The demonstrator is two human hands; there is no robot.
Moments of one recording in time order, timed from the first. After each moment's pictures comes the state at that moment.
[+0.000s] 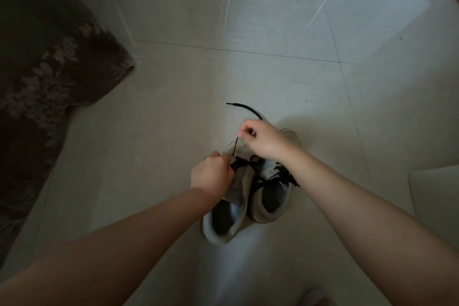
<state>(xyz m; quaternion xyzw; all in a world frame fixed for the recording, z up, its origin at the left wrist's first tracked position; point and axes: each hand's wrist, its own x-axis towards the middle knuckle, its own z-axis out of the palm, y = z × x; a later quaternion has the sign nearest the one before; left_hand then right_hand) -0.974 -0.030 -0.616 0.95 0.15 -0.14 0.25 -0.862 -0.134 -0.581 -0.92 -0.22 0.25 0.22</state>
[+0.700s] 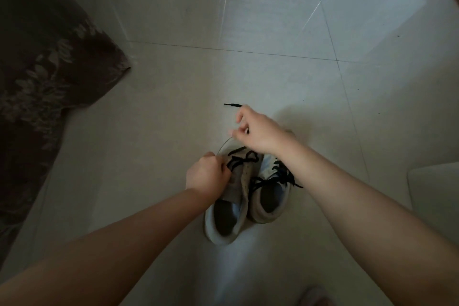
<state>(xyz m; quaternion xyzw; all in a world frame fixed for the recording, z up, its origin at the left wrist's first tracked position) -0.975 -0.024 -0.618 0.93 0.17 -0.14 0.29 -0.854 -0.124 -0.569 -0.92 -0.23 0.27 0.19</state>
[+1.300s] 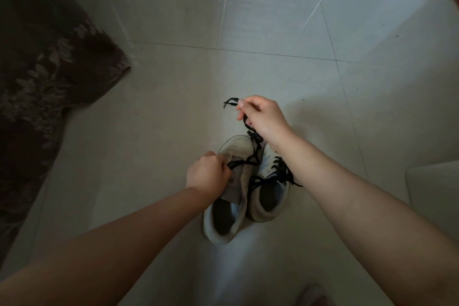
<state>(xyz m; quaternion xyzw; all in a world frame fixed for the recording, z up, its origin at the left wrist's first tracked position) -0.975 -0.026 -0.614 0.93 0.16 -0.15 0.28 -0.849 -0.119 -0.565 -0.84 -0.05 0.21 0.50</state>
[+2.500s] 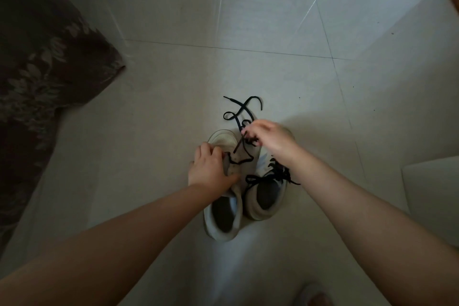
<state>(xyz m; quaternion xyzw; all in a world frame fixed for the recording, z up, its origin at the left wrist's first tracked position) -0.970 -0.032 -0.627 0.94 0.15 -0.17 0.27 -0.866 -0.157 -0.573 -0.85 -0.02 0.33 0.41</state>
